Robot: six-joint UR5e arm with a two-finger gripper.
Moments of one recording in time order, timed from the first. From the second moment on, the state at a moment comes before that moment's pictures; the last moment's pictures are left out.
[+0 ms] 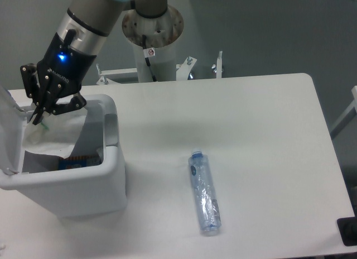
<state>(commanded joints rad) 2.17 -1.64 -1.66 -0.94 0.87 0.40</state>
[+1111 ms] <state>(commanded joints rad) 2.52 -1.68 -1.47 -0.94 1.13 0.56</state>
